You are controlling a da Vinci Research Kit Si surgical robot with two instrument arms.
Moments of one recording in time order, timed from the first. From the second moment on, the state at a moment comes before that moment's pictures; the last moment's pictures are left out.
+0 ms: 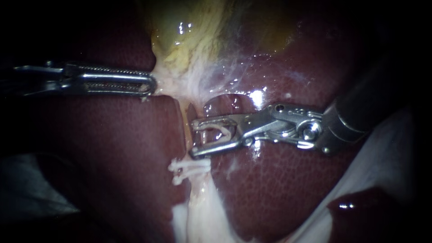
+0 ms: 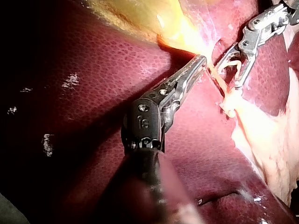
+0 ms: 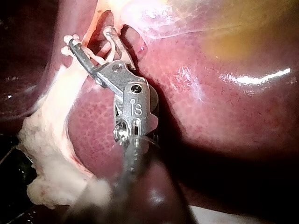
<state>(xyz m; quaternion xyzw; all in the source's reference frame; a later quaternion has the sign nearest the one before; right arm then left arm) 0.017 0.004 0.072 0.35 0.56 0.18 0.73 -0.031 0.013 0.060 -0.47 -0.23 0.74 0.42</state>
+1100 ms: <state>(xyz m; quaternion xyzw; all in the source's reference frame) 0.023 0.004 0.071 0.40 0.61 0.18 0.66 -0.032 0.013 0.060 -0.47 -0.23 0.74 0.42</state>
